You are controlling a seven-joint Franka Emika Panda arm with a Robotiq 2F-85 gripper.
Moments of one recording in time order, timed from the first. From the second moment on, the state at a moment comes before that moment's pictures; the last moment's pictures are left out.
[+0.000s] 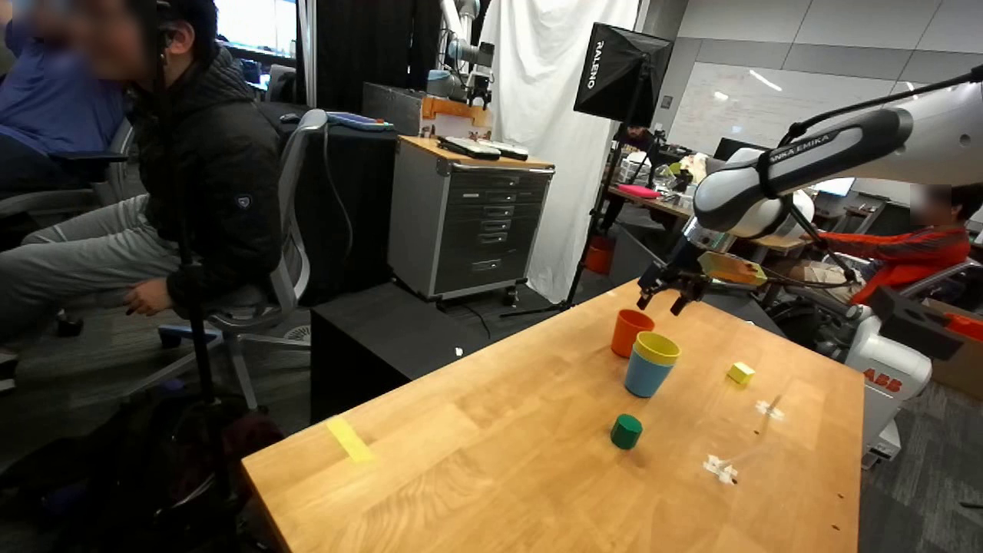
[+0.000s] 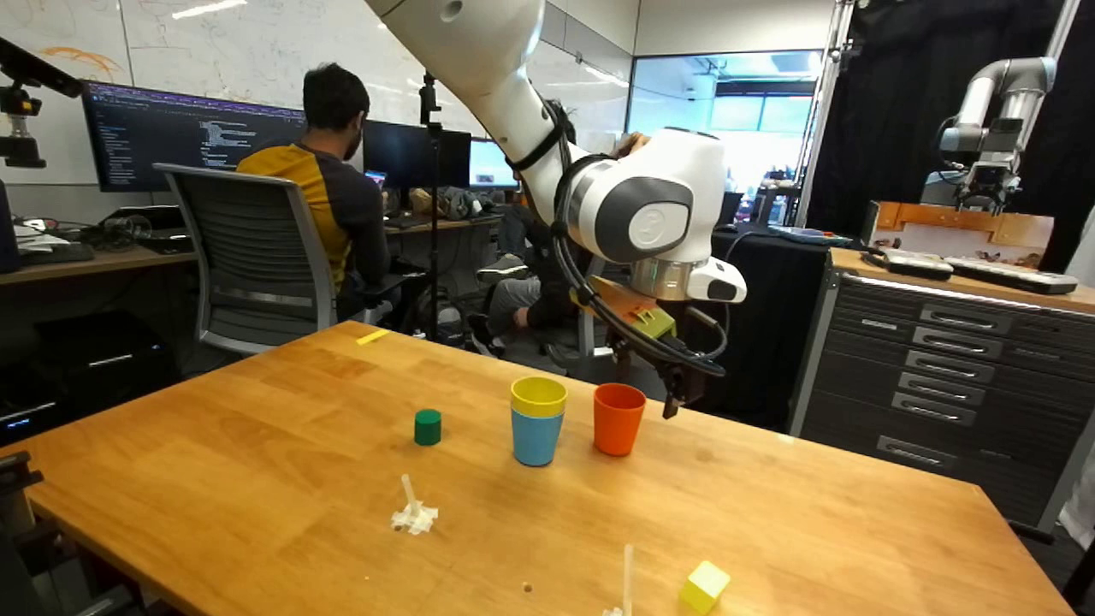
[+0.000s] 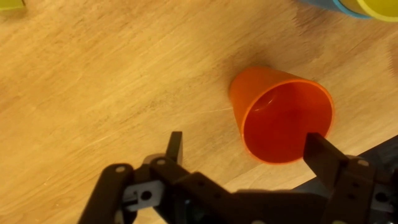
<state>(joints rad) -0.32 1.00 -0.02 -1.27 0.16 2.38 -0.09</state>
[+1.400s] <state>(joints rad) -0.31 1.18 -0.03 -1.00 0.14 2.26 -0.06</state>
